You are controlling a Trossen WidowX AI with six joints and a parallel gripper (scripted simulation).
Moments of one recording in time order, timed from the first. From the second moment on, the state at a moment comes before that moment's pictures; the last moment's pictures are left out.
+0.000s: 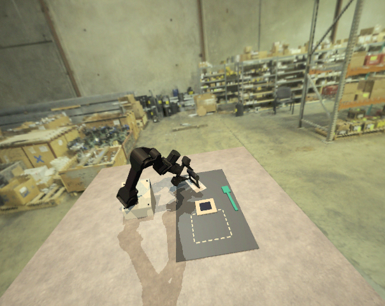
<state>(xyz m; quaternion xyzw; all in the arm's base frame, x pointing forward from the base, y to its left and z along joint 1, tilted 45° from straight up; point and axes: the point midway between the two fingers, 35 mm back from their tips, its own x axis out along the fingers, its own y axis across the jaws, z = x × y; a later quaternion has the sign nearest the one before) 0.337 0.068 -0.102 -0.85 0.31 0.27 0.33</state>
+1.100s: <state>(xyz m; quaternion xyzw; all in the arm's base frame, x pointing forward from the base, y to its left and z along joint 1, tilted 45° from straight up) 0.373 0.050 -0.131 -0.85 0.31 0.27 0.32</state>
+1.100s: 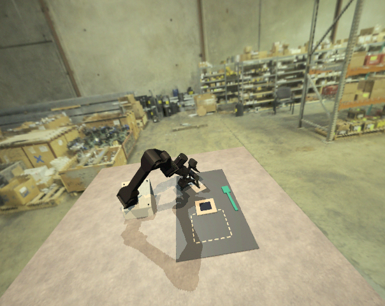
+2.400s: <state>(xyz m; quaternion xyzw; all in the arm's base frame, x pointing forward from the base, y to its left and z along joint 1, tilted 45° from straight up) 0.372 0.059 -0.129 -0.85 0.32 0.28 0.31</state>
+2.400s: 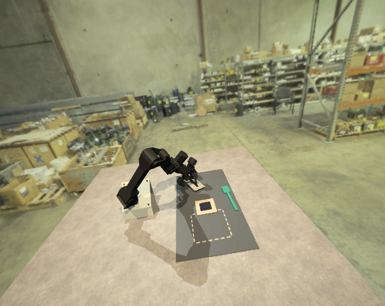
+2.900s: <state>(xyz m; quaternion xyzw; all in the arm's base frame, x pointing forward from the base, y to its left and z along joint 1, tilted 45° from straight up) 0.380 0.084 -0.102 -0.85 0.32 0.28 0.31</state>
